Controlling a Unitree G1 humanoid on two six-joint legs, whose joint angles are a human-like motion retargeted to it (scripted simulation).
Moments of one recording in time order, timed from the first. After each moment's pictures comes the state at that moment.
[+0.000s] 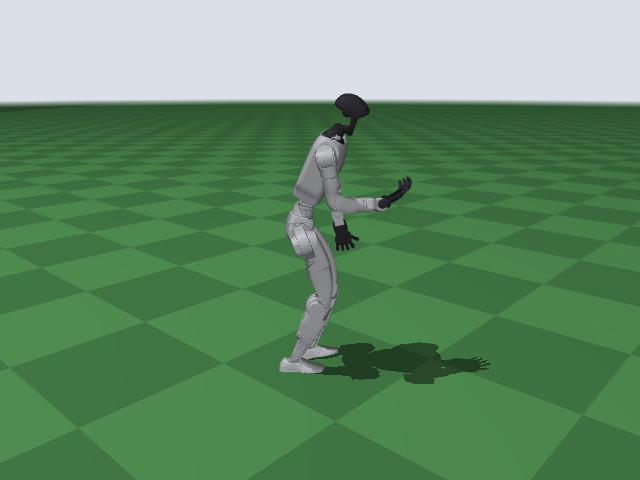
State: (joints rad) left arm -0.33 -0.10 -0.33 1.17 -0.62 -0.05 -0.81; right arm -0.66 -0.06 0.41 0.29 1.27 0.01 0.47; waist -0.26 0.24 0.23; left_leg -0.67 0.09 0.18 0.71 -0.35 -0.14; right_leg -0.47 0.10 -0.20 0.58 -0.39 -0.12
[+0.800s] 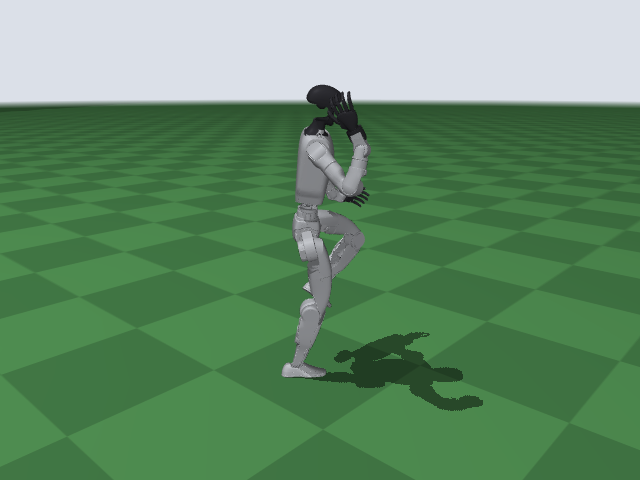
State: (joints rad) left arm -0.17 0.21 0.27 1.11 -0.01 -0.59 0.47; right arm -0.84 -0.80 -0.34 -0.59 0.09 -0.54 -0.62; waist -0.06 0.10 0.05; left_leg -1.17 0.63 0.27 2.13 -0.21 0.07; right_leg -0.14 0.06 -0.10 0.29 -0.28 -0.26
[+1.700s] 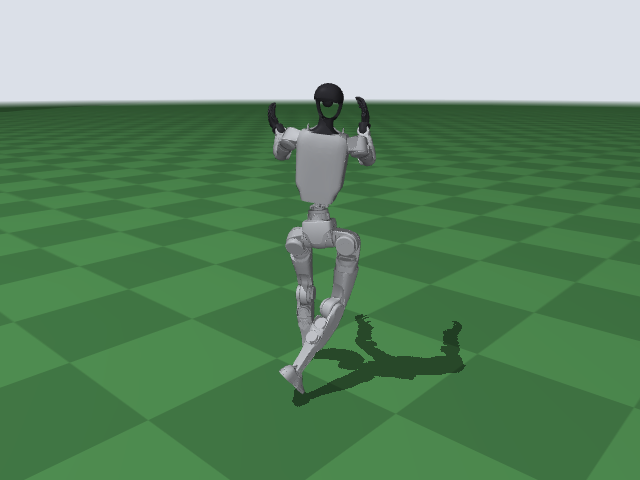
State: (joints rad) left arm -0.89 0.52 0.24 0.75 -0.22 -0.41 0.47; right arm -1.12 -0.31 0.19 0.63 0.07 -0.48 -0.27; waist 0.13 0.20 -0.10; left_leg -0.47 0.14 0.07 0.38 -0.17 0.05; right_leg 0.01 0.20 -0.38 0.72 0.01 0.26
